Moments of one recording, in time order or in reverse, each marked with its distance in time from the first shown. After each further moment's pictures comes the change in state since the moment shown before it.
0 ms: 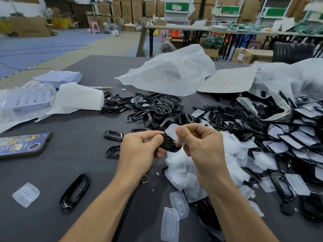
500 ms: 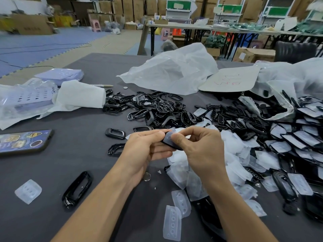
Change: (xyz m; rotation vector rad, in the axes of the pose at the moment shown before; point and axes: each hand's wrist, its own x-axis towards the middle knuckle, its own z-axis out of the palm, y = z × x) left_hand 0.001 0.010 -0.007 -0.244 -0.243 -0.242; right_hand 0.000 0.010 0.001 -0.426 0.068 -0.118
